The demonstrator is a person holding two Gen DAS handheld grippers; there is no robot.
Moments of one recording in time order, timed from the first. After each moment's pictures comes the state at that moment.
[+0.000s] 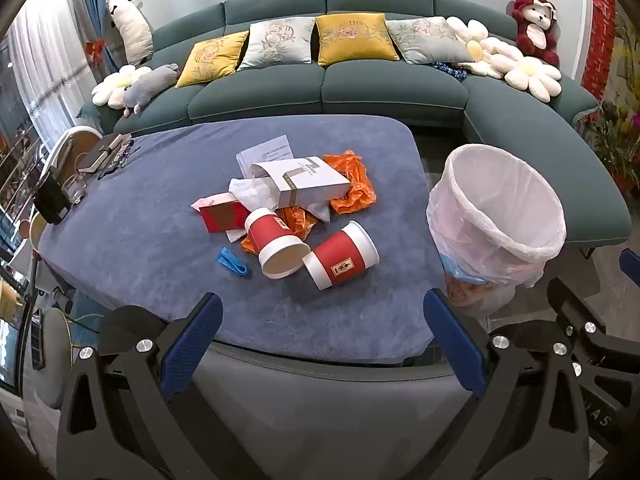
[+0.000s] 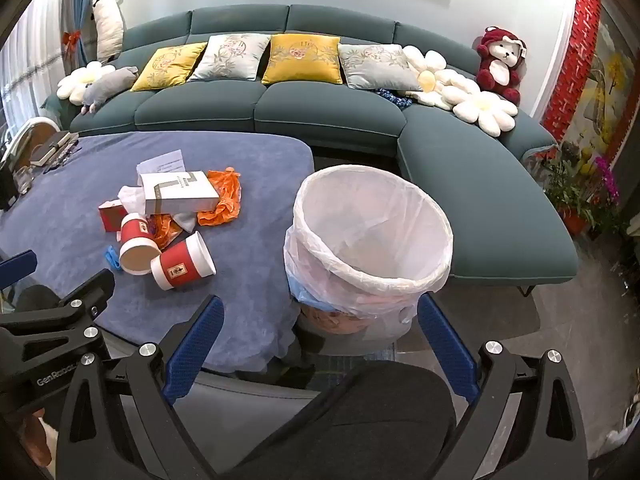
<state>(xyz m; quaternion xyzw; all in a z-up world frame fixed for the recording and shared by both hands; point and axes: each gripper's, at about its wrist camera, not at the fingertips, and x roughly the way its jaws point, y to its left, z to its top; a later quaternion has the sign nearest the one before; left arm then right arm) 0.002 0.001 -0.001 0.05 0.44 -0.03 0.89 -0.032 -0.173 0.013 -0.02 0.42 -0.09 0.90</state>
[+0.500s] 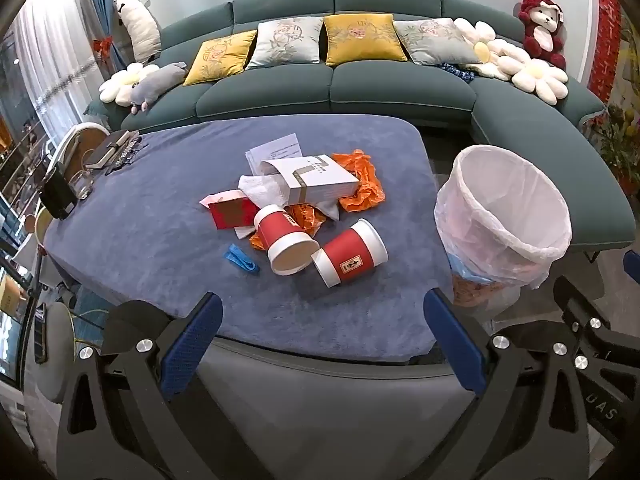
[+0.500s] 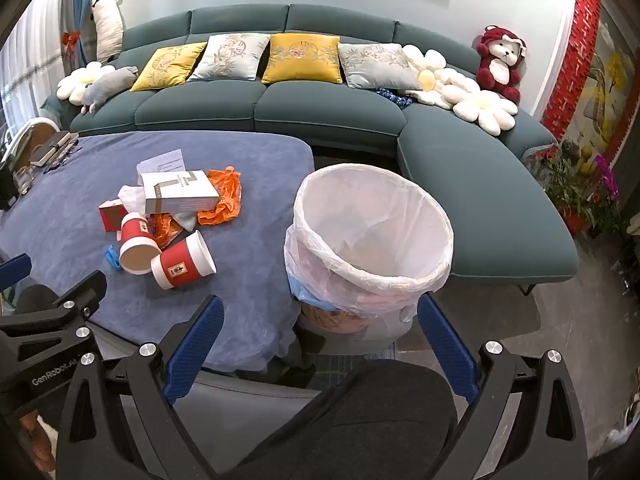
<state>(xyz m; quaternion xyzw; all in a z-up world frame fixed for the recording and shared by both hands) -0.005 0.006 0.001 0.05 0.43 -0.01 0.90 -0.032 -0.174 0.014 -0.02 0.42 -0.09 0.90</state>
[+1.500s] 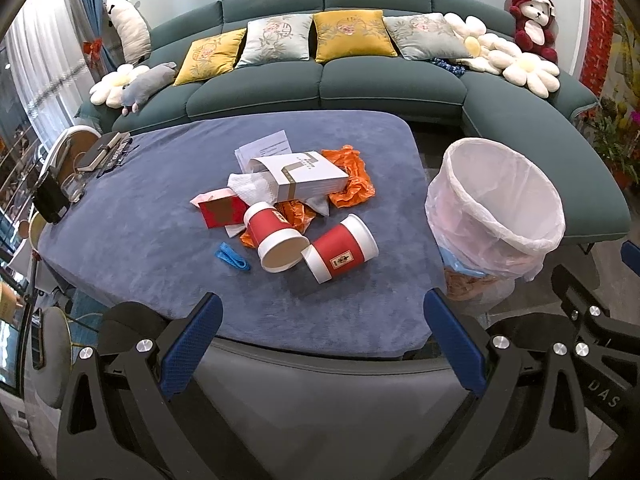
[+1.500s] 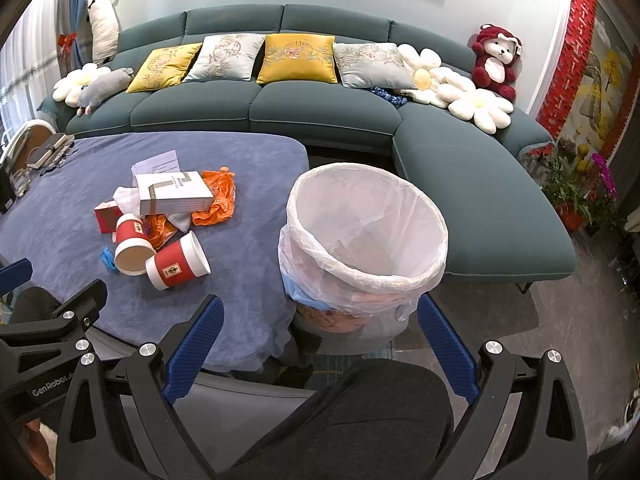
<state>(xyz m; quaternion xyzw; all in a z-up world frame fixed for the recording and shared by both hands) -0.005 0.001 -0.001 0.06 0.44 -0.03 0.90 -0.032 -0.176 0.012 -0.02 0.42 -0.09 0.90</state>
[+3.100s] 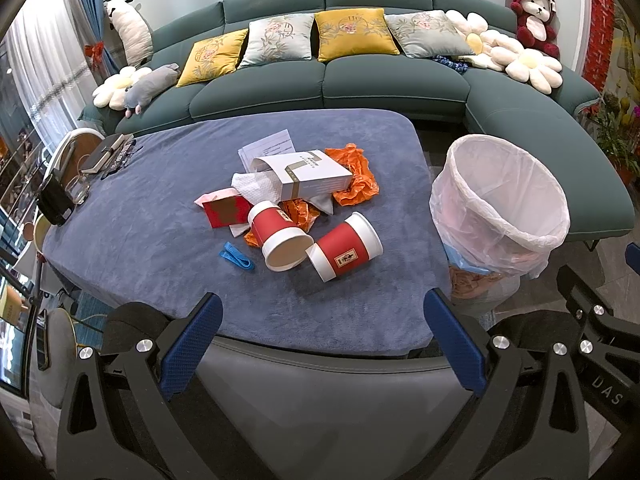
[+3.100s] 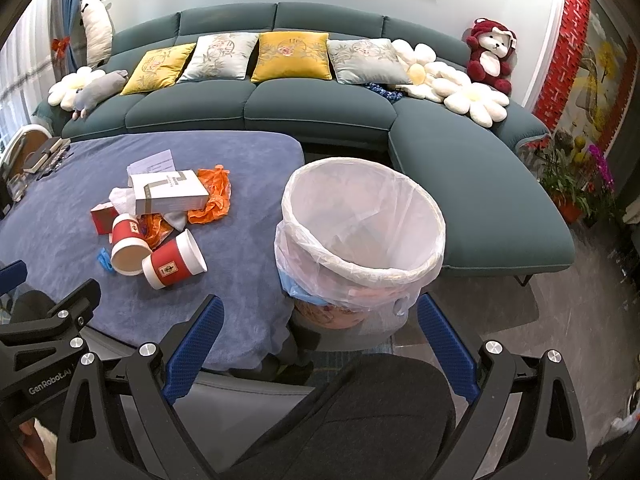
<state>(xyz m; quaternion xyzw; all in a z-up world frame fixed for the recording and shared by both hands) -0.007 0.001 -0.002 0.06 0.44 -0.03 0.90 -0.036 -0.187 0.009 -0.01 0.42 -0.10 0.90</state>
